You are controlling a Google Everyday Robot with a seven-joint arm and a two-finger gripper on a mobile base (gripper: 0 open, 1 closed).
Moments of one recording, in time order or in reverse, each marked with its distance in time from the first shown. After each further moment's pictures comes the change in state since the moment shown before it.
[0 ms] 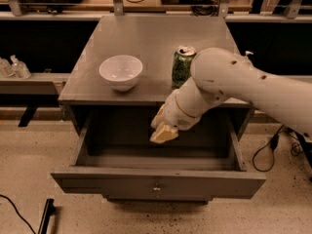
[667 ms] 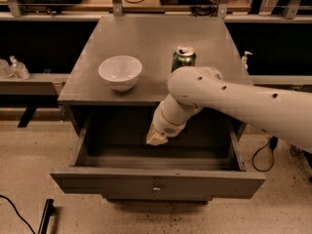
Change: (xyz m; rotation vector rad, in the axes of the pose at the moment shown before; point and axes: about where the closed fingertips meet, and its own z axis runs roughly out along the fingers) arm 0.017 -0.017 0.069 -0.026 0.096 0.012
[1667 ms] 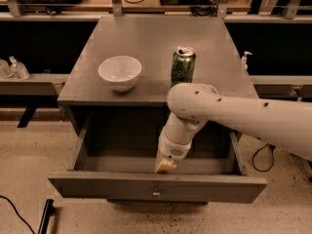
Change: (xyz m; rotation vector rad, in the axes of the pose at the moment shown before) arm 0.042 0.083 0.030 -0.291 0.103 0.022
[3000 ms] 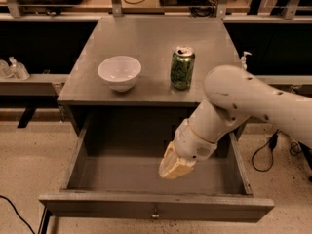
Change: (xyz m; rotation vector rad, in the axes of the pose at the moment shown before) arm -0.015 0.077 -0.078 -0.052 -0.215 -0.127
